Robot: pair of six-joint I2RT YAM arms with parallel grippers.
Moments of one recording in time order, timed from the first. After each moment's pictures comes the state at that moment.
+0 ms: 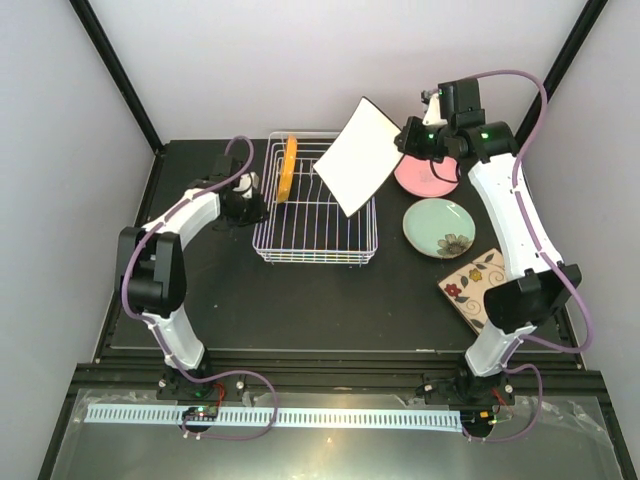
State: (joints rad) left arm -0.14 1.79 1.30 -0.60 0.29 -0.31; right arm 0.26 1.72 1.99 -0.96 -0.29 0.50
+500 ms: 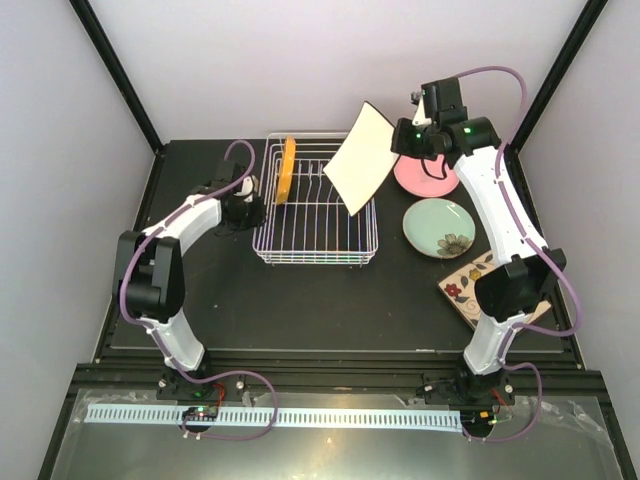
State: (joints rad) left arm -0.16 1.77 1.25 -0.55 0.25 -0.36; right arm 0.29 1.81 2.06 -0.98 -0.16 0.46
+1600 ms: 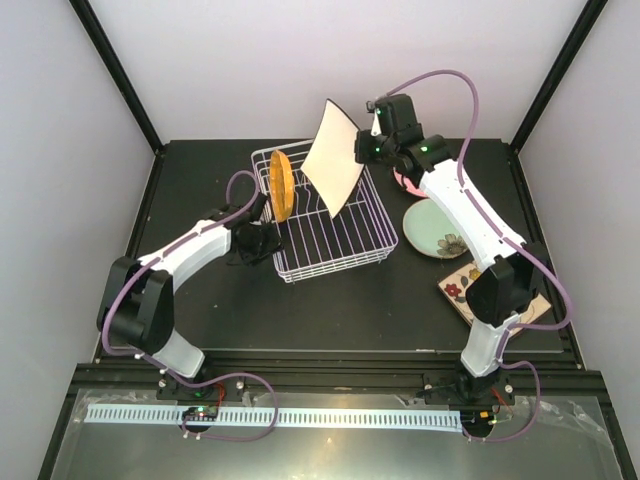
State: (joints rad) left arm -0.36 1.56 1.02 -0.61 0.18 -0.85; right arm 0.48 1.82 1.93 -0.73 0.01 0.36
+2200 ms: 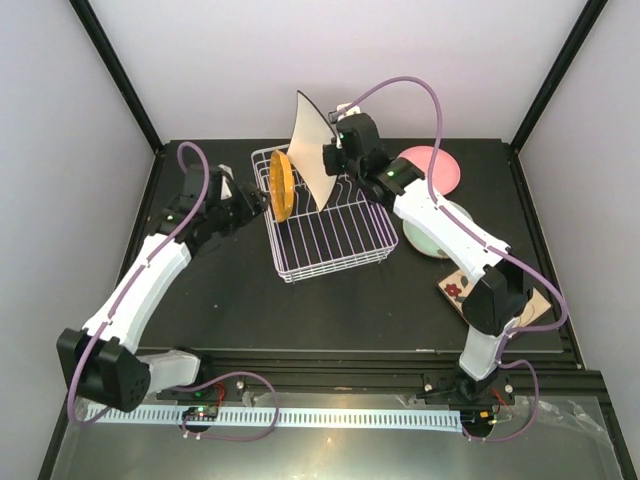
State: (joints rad) left arm -0.27 1.25 1.13 -0.60 0.21 -0.80; right arm 0.67 1.79 1.80 -0.46 0.27 0.22
